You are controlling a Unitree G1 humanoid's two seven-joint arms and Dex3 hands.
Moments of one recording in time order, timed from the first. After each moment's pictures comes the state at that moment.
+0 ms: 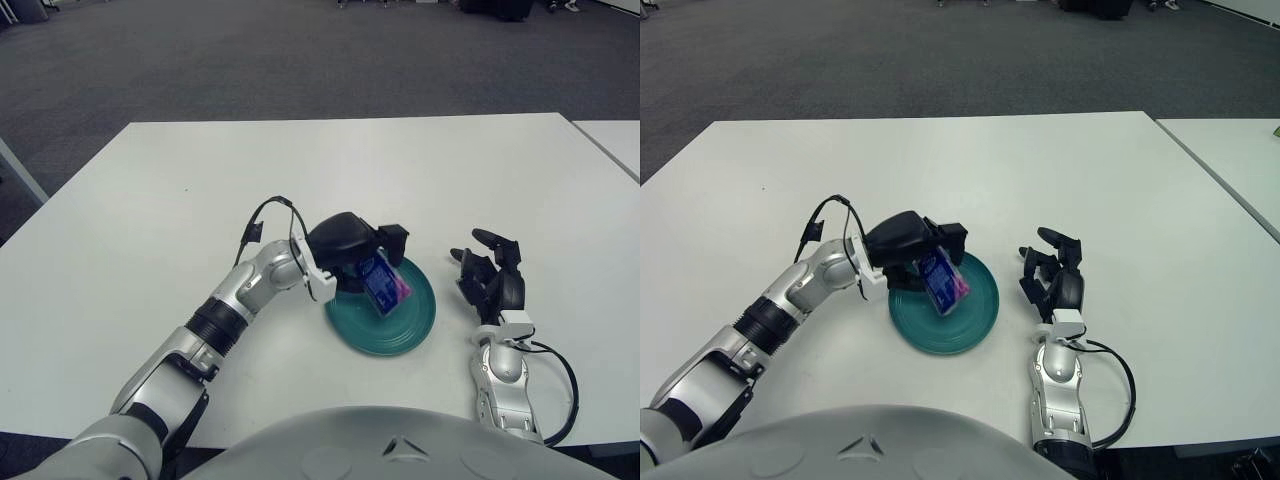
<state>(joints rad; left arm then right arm) -0.37 0.27 -0.56 0.24 0.71 -0.69 -0.15 0.29 0.05 -0.09 0.10 -0.06 -0.42 -0.24</state>
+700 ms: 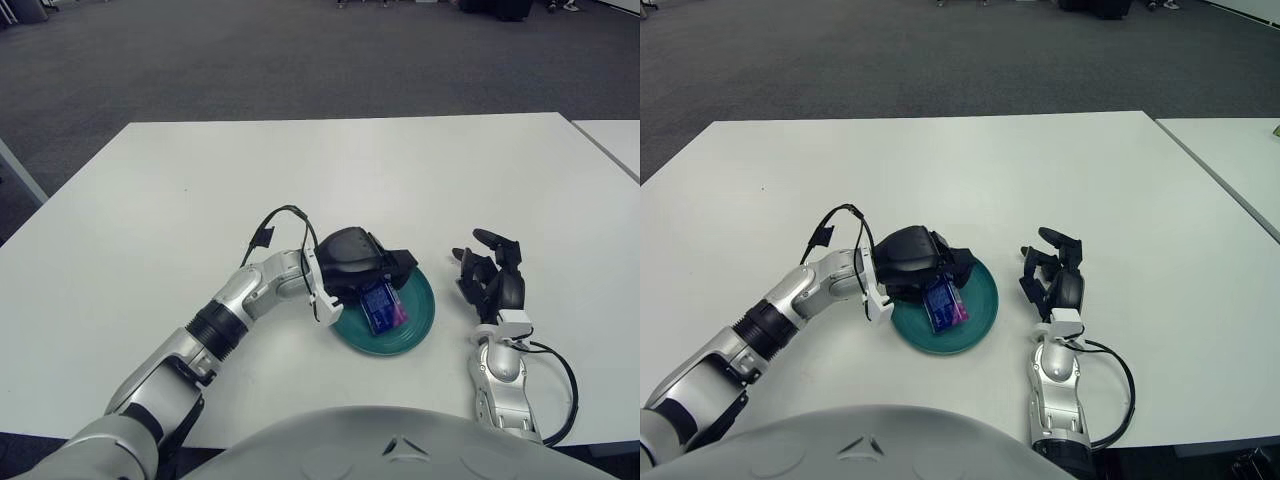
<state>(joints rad) -0.36 0.29 -0.59 0.21 0.85 -0.71 -0.07 0.29 0.05 -0.08 0.09 -0.08 -0.41 -0.28</state>
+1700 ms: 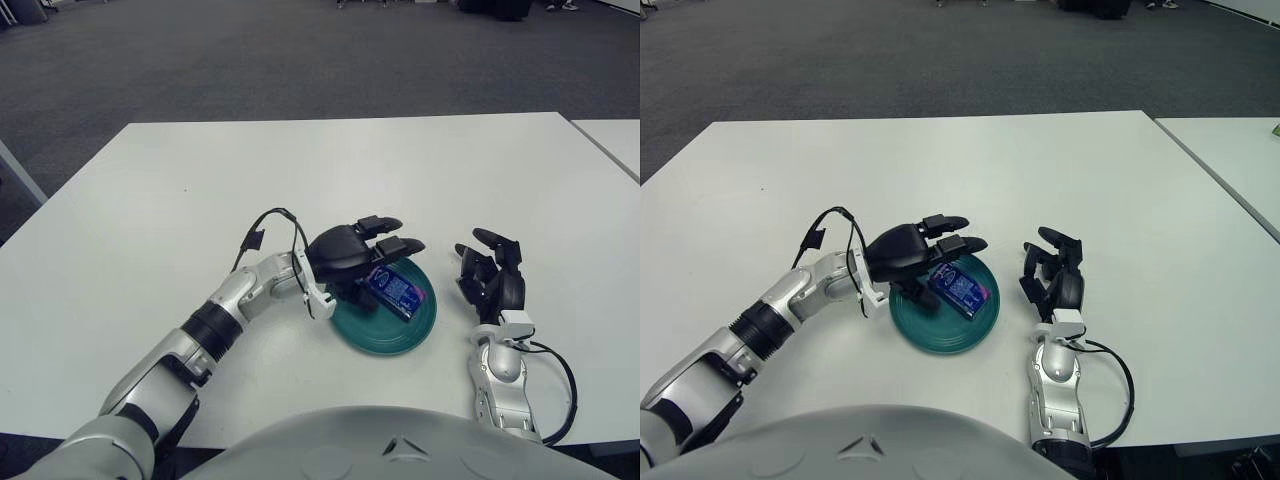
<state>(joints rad) -0.36 0.32 -0.60 0.28 0.78 -0.71 -0.02 0.29 0.05 -0.08 0.10 -0.04 -0.42 -0.24</state>
